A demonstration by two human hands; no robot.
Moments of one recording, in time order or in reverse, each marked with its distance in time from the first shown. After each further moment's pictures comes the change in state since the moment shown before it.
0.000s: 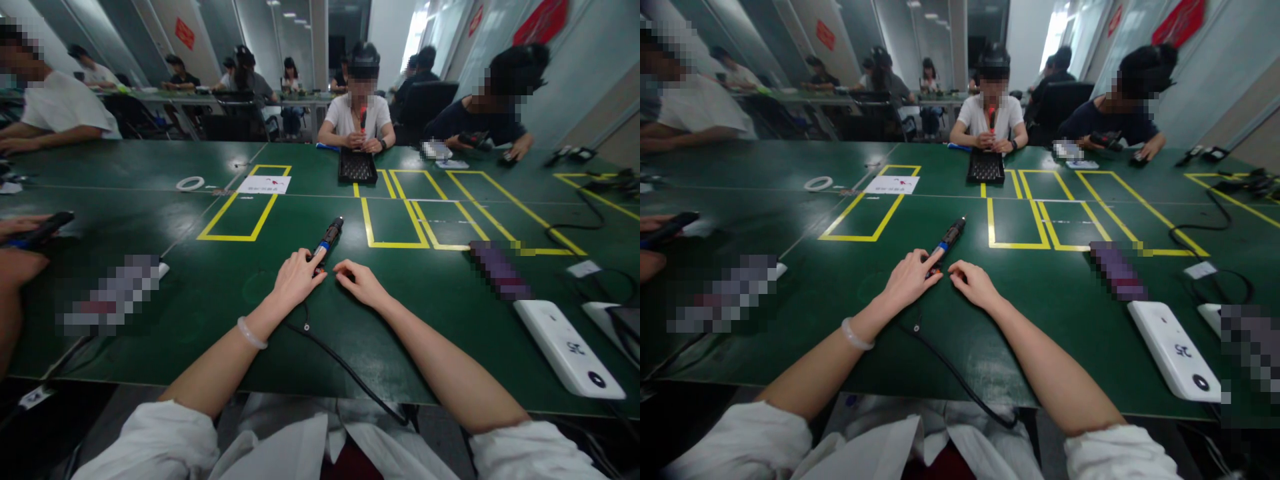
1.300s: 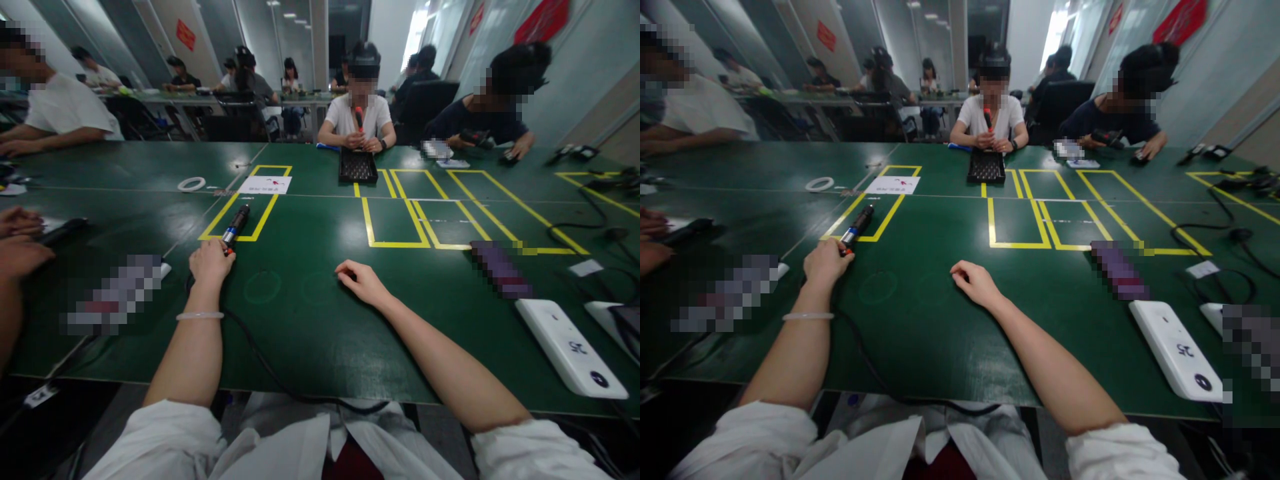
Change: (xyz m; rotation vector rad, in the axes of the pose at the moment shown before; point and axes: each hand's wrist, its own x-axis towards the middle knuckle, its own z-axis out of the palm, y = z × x) left_hand -0.015 -0.181 -0.006 0.021 -0.014 -0.730; right_hand 0.000 -0.002 -0.004 0.003 -0.009 0.029
